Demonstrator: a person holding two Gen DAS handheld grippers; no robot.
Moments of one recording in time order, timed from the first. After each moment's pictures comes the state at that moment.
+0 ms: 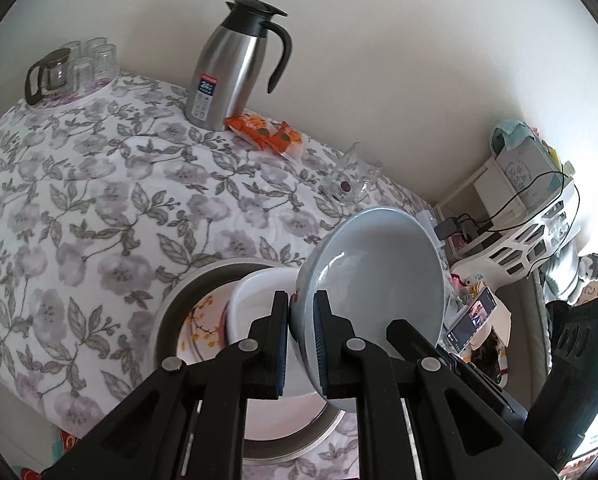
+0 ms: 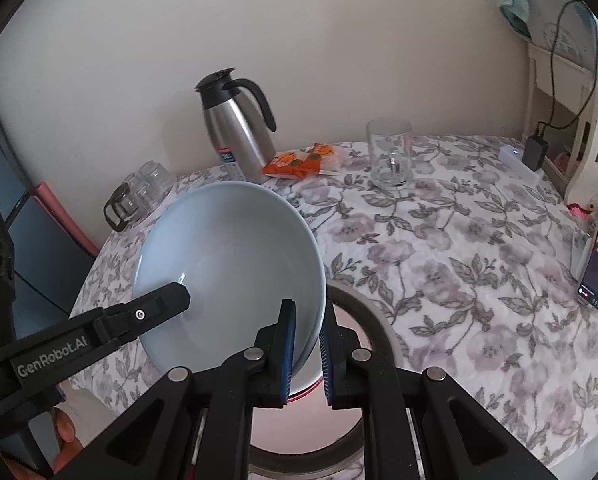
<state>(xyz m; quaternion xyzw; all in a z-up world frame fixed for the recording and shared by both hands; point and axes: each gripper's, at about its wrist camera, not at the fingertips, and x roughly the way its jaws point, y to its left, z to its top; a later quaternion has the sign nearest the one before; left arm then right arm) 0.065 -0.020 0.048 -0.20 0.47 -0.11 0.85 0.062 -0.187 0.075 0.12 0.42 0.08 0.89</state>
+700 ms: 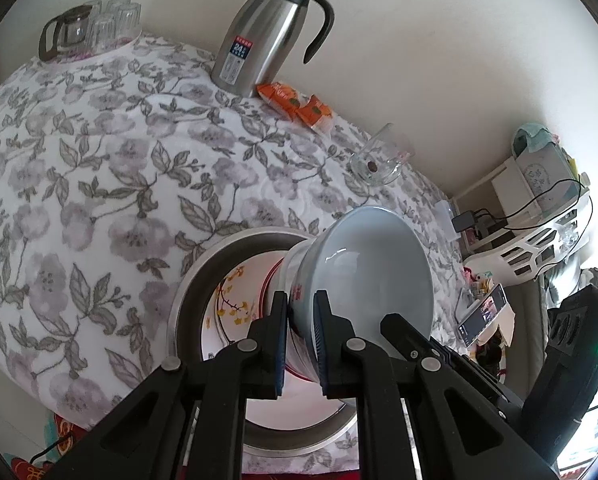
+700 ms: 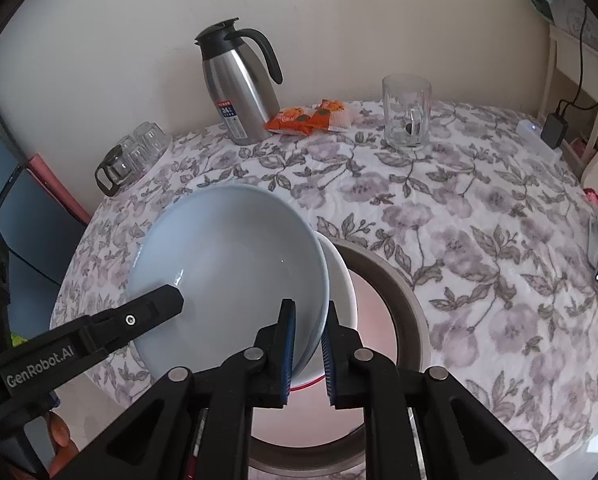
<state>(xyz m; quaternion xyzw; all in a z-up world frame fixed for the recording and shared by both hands) 0.068 0.003 0.007 -0.23 0.51 -0.10 0.82 0.077 -0.166 0.040 0.11 0.48 0.09 0.87</state>
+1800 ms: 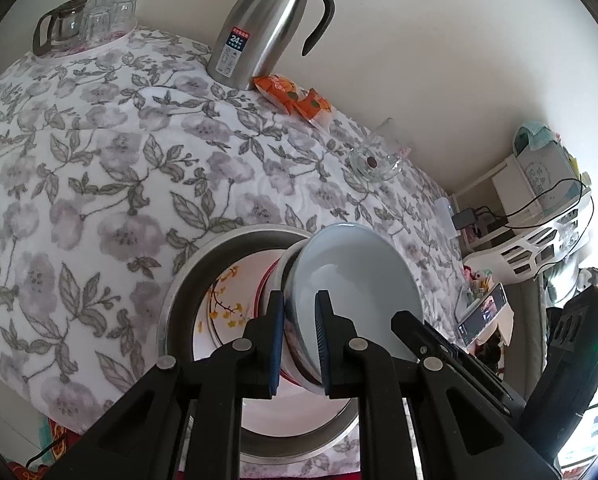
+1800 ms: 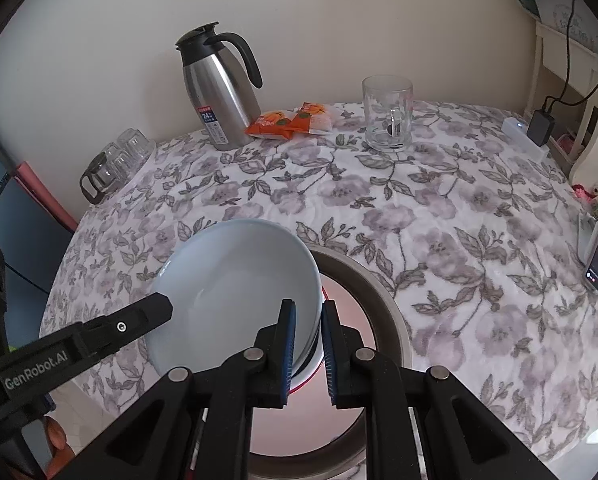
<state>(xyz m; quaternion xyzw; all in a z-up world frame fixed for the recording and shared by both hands) 0.077 -0.003 -0.001 -0.23 0.51 -0.10 0.82 0.083 -0.174 0.037 0.11 0.48 0.06 0.87</state>
